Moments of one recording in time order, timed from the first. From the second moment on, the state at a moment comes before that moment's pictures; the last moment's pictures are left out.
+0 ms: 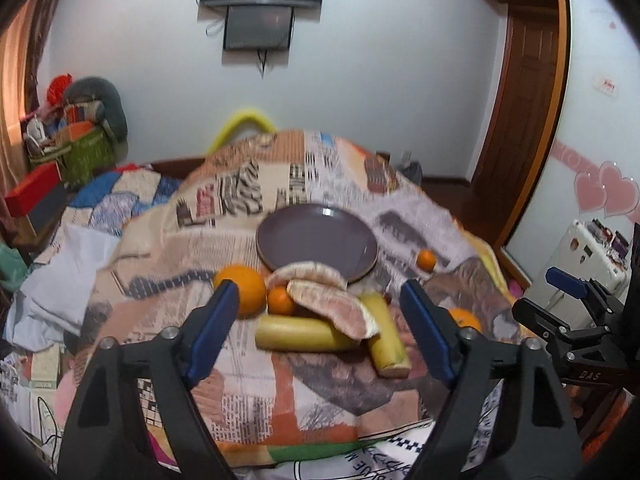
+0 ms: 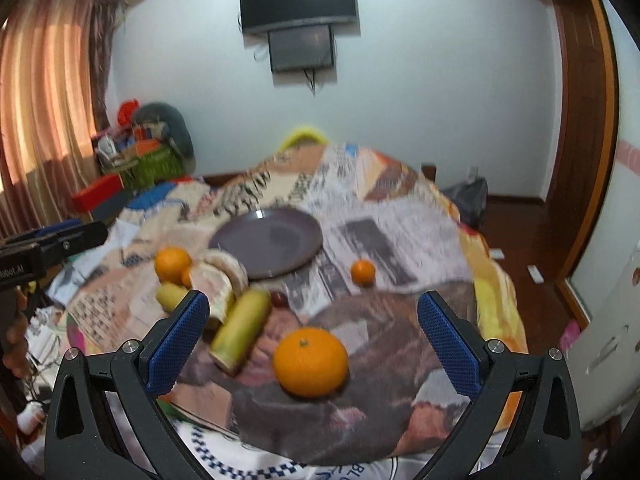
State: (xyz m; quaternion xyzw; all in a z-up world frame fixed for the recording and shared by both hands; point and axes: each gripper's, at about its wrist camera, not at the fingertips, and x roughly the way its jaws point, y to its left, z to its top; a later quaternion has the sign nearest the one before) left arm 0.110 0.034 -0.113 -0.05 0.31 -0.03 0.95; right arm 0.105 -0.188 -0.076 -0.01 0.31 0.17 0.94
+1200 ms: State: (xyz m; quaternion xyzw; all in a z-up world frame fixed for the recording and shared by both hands) left arm 0.230 0.011 -0.213 -0.09 0.45 -0.03 0.89; right arm 0.165 -0.181 -0.158 0.02 0.44 0.24 0.87
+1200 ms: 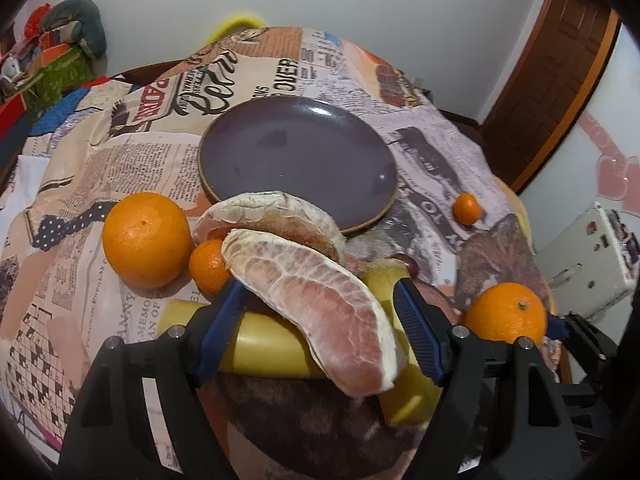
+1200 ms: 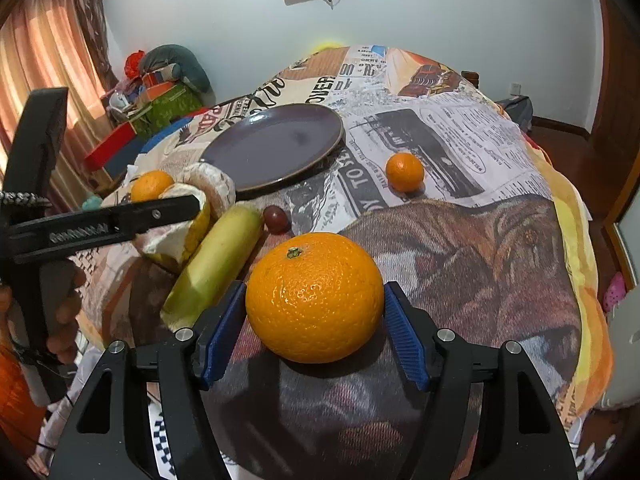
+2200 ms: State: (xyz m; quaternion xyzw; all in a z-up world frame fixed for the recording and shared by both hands) left arm 0.209 0.003 -0.204 -0.09 0.45 -0.07 0.89; right arm 0.174 -0.189 -0.141 0.05 0.41 0.25 0.88
